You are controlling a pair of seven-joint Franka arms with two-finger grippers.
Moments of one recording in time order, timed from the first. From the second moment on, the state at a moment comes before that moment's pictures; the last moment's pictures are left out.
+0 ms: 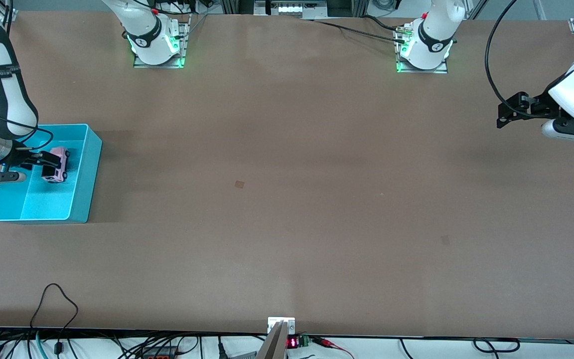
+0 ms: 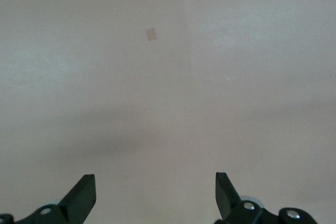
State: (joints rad) left arm -0.04 0.01 0.00 -1.61 -0.01 1.57 0.10; right arm -0.21 0.34 -0.20 -2.05 0.06 2.37 -0.55
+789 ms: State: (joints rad) left arm -0.04 0.01 0.00 -1.61 -0.01 1.56 0.10; right arm -0.06 0.14 -0.20 -1.91 0.06 2.13 -0.59
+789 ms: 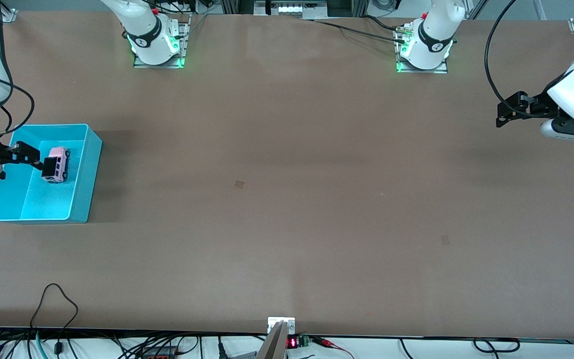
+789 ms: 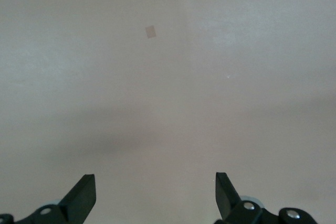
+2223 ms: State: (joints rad) left arm -0.03 0.01 0.00 -1.61 -0.01 1.54 0.10; right arm -0.01 -0.15 0.07 -1.78 0.04 1.69 0.04
